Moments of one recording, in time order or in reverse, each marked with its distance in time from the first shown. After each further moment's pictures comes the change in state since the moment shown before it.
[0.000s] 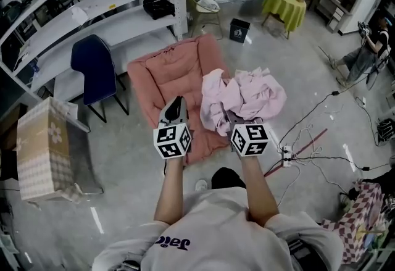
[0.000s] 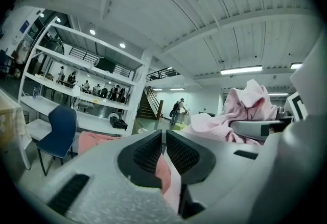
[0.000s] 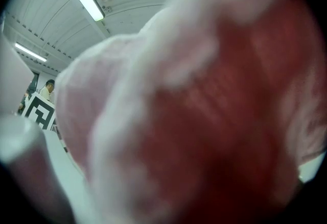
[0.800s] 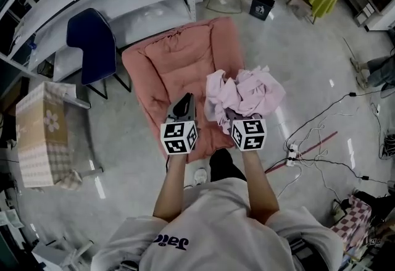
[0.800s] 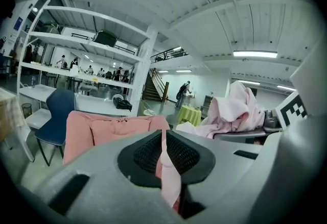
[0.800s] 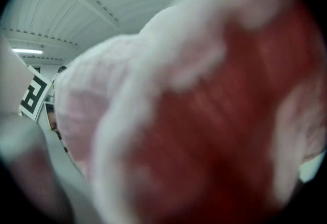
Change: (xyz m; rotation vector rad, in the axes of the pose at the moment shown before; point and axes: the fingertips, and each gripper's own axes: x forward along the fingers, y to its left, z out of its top) left arm 0.157 0.057 -0.091 -0.028 0.218 0.054; right arm 0.176 -0.070 -0.128 -0.007 0.325 0.082
